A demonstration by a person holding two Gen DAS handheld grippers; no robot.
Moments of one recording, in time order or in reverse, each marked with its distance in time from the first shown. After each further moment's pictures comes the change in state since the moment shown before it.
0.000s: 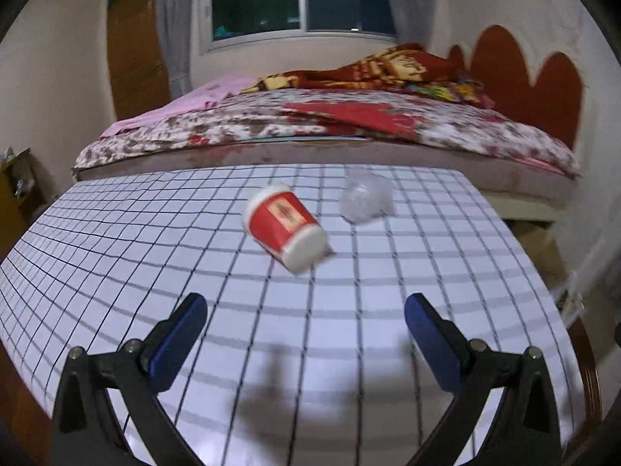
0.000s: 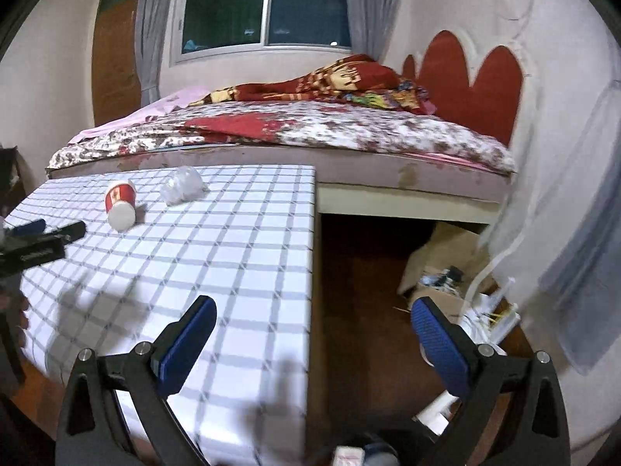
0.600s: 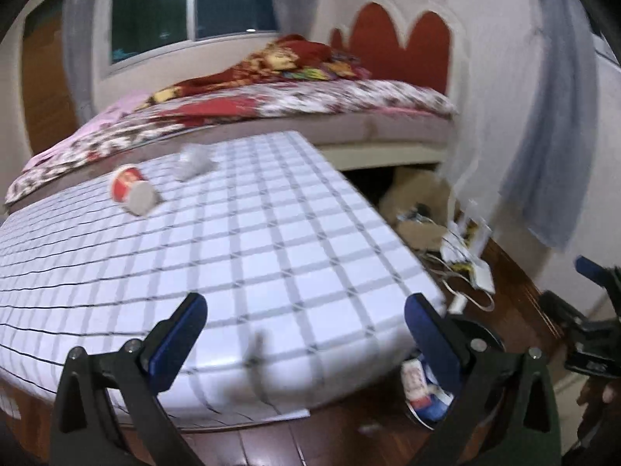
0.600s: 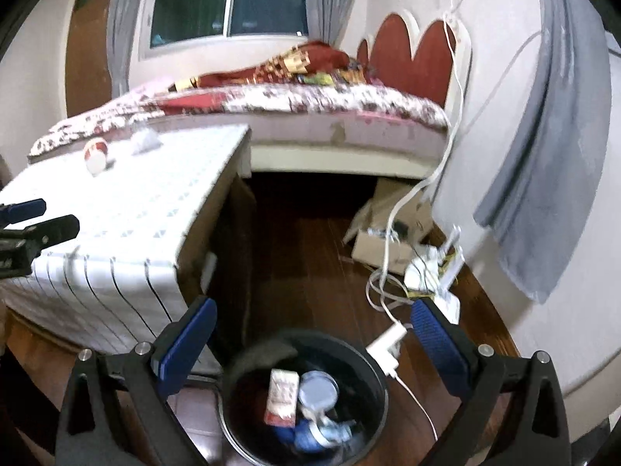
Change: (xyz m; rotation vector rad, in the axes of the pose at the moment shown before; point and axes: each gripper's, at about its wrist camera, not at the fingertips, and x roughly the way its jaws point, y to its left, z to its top) left arm -0.125 -0.107 -0.096 0.212 0.010 -0.317; right arm -0.104 -0.086 -0.122 0.055 -0.003 -0.132
